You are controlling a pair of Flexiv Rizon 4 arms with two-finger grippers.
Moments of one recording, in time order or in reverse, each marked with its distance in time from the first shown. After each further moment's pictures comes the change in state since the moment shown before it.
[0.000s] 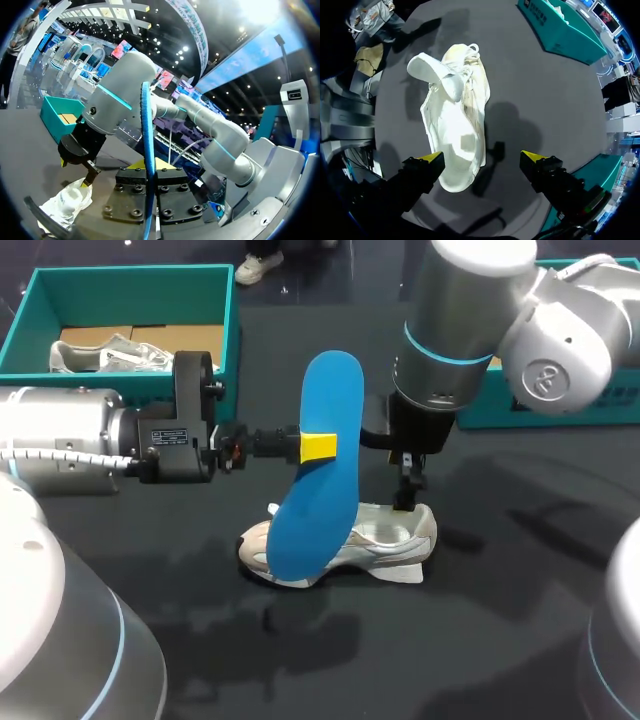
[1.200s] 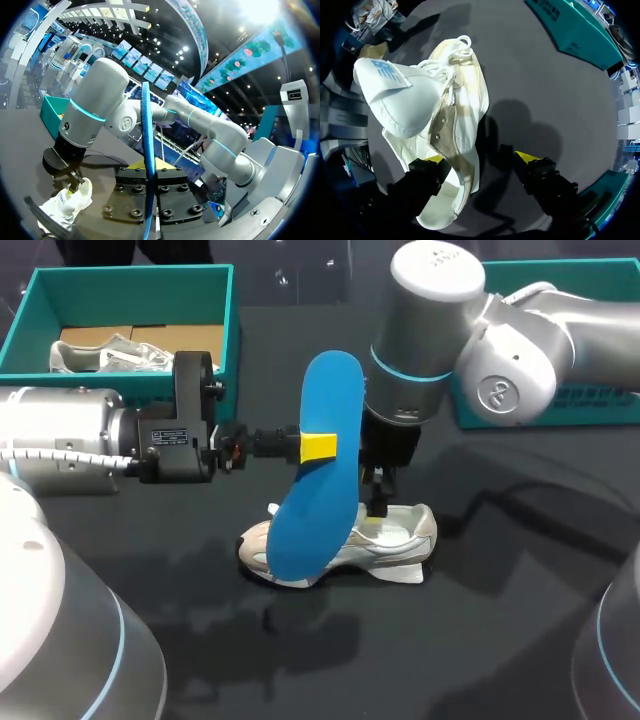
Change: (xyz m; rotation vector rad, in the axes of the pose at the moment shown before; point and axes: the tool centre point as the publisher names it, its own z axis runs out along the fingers) left arm 0.000 0.000 0.000 0.000 0.000 0.000; right arm -0.013 0.025 0.056 -0.010 0.058 -0.034
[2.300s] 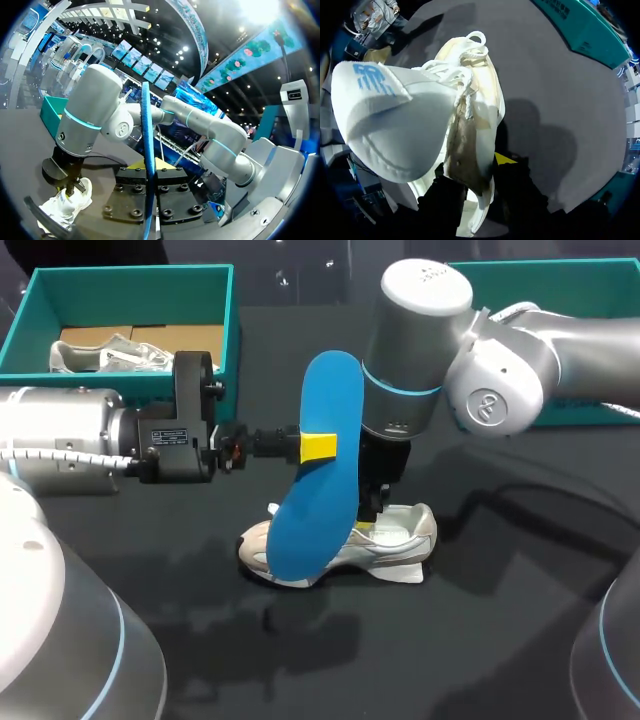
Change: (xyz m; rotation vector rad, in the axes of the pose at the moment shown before) left arm 0.000 0.000 0.000 0.000 0.000 0.000; right arm 0.022 0.011 0.020 -0.019 0.063 0.018
